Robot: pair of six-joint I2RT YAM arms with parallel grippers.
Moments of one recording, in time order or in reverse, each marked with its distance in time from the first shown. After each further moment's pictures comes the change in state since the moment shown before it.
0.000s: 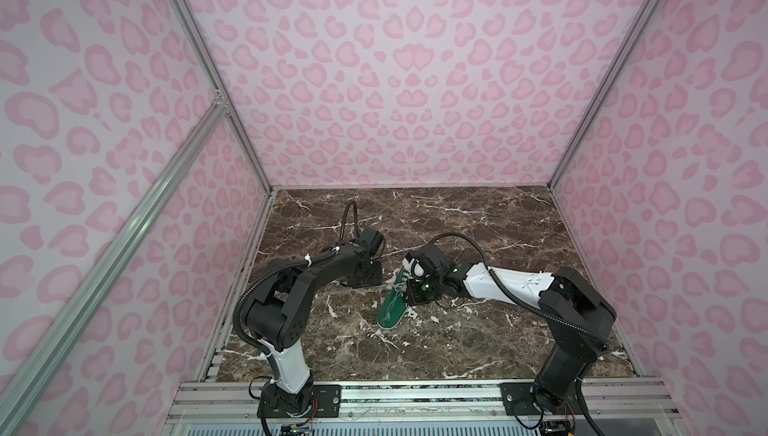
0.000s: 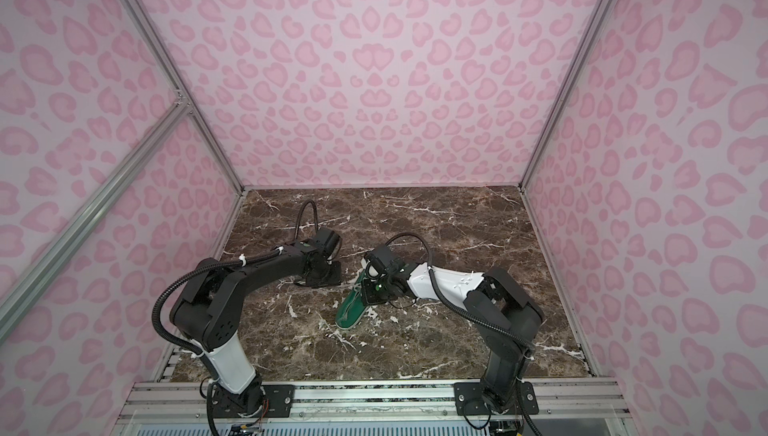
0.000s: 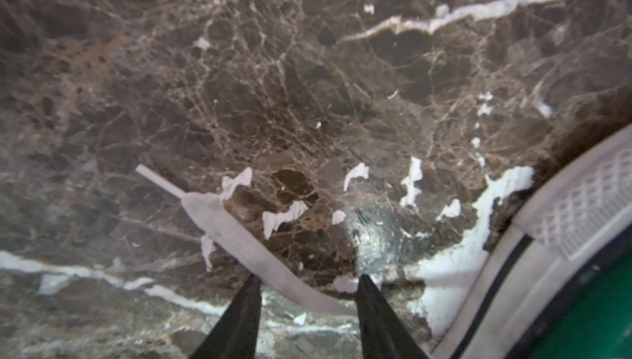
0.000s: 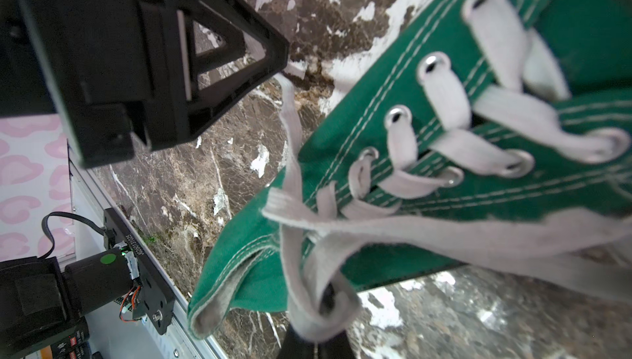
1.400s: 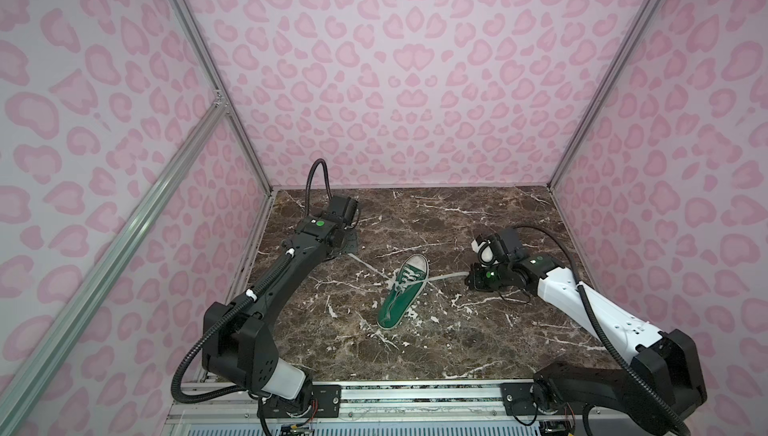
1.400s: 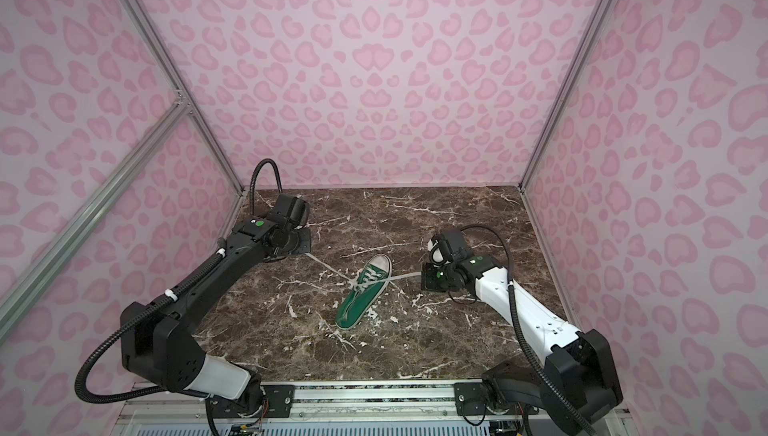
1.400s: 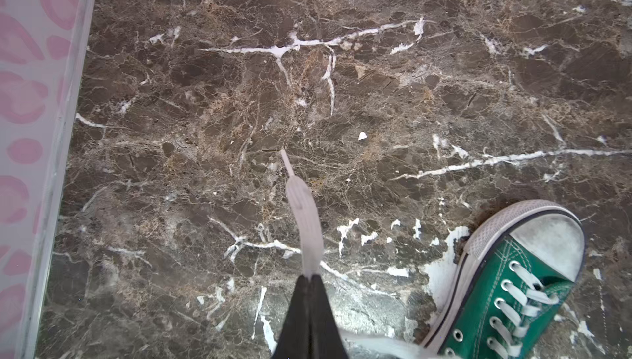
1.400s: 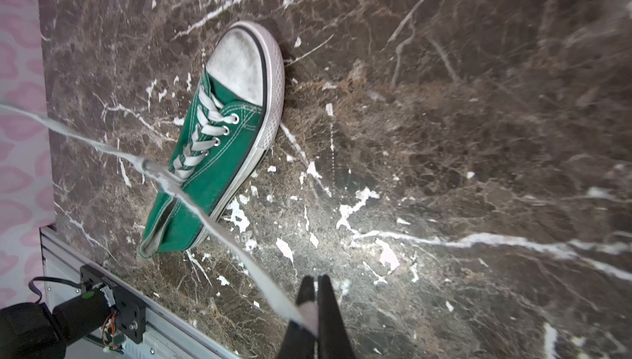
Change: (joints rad) left arm 0.125 -0.308 0.231 -0.286 -0.247 0.158; right arm -0.415 -0.488 -0.126 -0.392 0.087 -0.132
